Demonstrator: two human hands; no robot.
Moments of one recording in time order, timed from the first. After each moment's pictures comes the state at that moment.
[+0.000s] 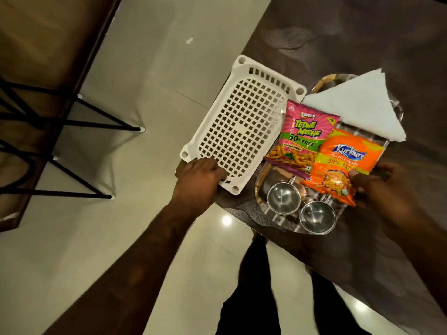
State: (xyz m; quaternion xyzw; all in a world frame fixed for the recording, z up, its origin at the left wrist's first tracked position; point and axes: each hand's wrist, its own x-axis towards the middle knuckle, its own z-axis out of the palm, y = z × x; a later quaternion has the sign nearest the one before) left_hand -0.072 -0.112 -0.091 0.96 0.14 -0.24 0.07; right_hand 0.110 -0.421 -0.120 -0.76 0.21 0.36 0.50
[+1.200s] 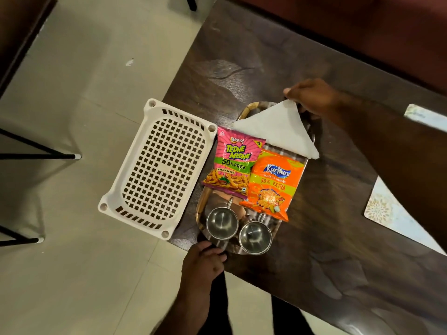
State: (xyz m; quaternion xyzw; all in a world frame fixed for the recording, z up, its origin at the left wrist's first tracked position) left_hand -0.075 -0.276 -0.077 0.35 0.65 -0.13 0.65; right_hand 0.318 -0.347 -0.105 -0.88 -0.05 0.37 0.30
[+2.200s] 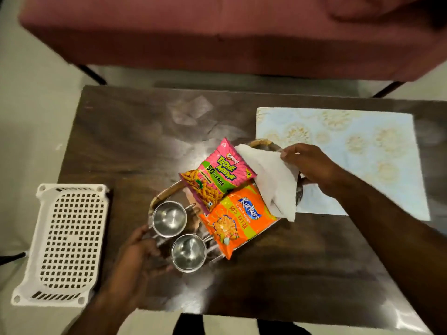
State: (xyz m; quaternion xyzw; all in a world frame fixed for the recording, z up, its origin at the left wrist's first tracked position) left_hand 0.048 -0.334 -0.016 0.50 0.50 -0.20 0.68; right_hand 0.256 -0.664 -0.072 -0.80 0.20 0.31 0.47
